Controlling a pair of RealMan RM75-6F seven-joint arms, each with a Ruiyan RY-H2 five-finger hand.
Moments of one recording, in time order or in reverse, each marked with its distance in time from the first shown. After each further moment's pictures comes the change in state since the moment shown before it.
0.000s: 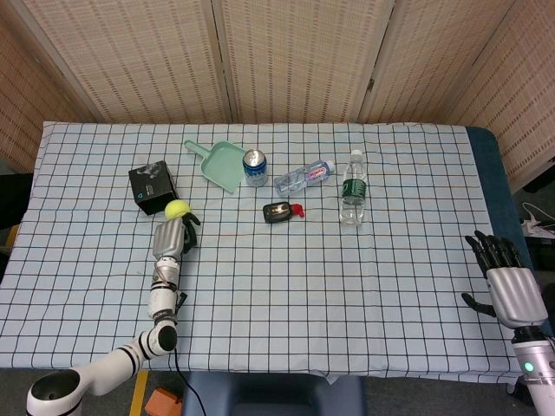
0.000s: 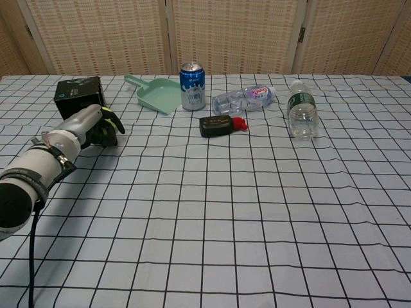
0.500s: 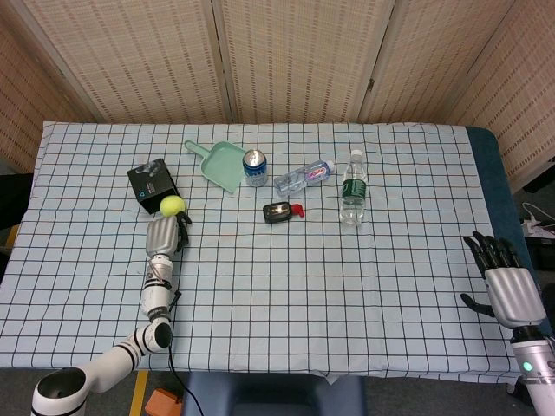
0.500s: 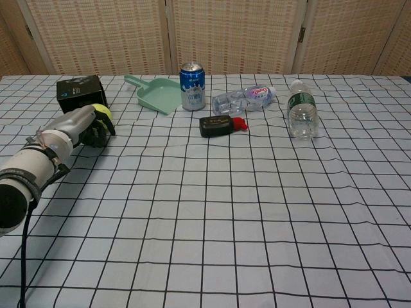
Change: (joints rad) left arm -0.020 -0.017 0.037 0.129 0.019 -0.022 0.012; right arm 0.003 -0.006 -0.003 0.007 -0.002 -0.004 -0.005
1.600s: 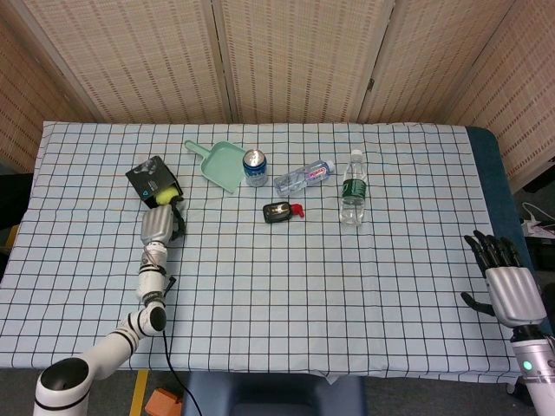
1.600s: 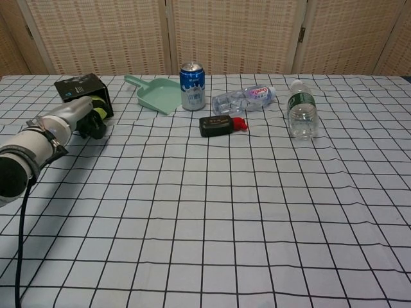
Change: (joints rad) left arm -0.073 0.025 -0.033 0.106 -0.024 -0.129 -0.036; right arm 0.003 -0.004 0.001 0.007 0.005 -0.005 0.003
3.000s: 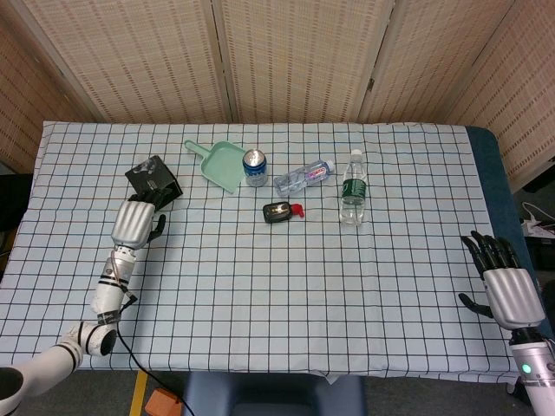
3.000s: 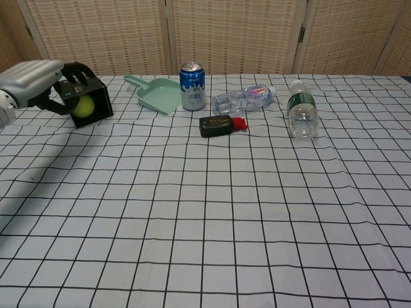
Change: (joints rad) left arm 0.178 0.330 0.258 -0.329 0.399 0.359 -0.117; right arm -0.008 0.000 -0.005 -0.010 -0.030 0.034 -0.005
